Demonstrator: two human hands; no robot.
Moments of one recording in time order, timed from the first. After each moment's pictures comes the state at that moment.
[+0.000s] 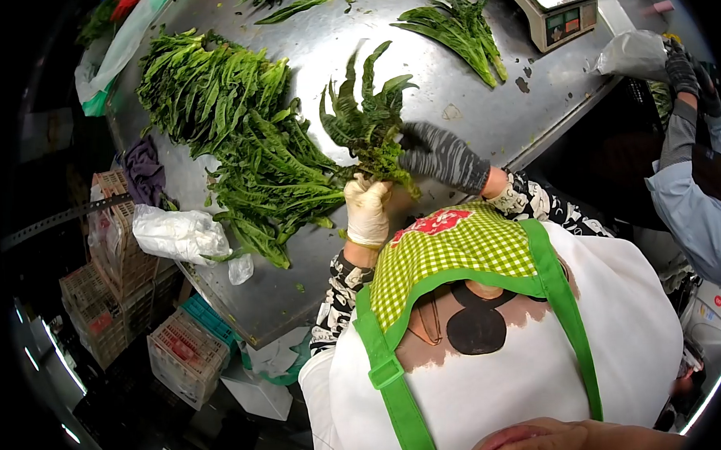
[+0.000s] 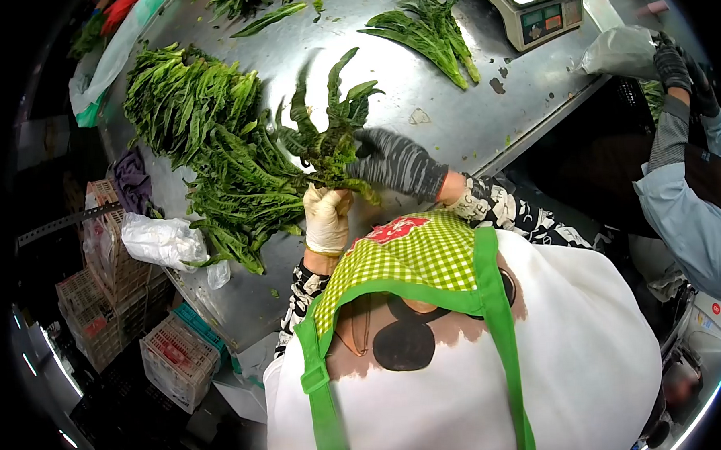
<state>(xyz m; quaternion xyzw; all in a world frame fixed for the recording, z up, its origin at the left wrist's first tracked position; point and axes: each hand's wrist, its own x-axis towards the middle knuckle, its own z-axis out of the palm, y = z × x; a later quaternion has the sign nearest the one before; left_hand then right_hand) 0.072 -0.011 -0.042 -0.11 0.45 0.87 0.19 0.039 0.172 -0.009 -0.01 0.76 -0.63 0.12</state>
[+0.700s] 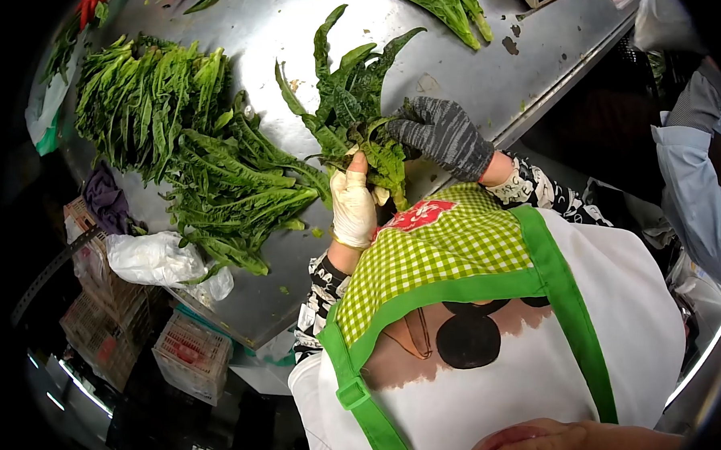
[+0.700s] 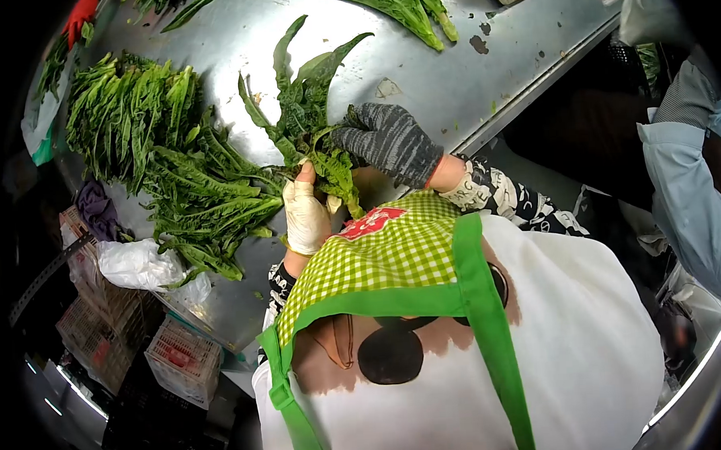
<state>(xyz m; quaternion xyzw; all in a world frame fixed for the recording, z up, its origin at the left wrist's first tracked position) 0.060 0.022 -0.005 -0.20 0.50 0.79 0.30 0.043 0.211 -0.012 -0.19 0.91 -0.37 -0.01</state>
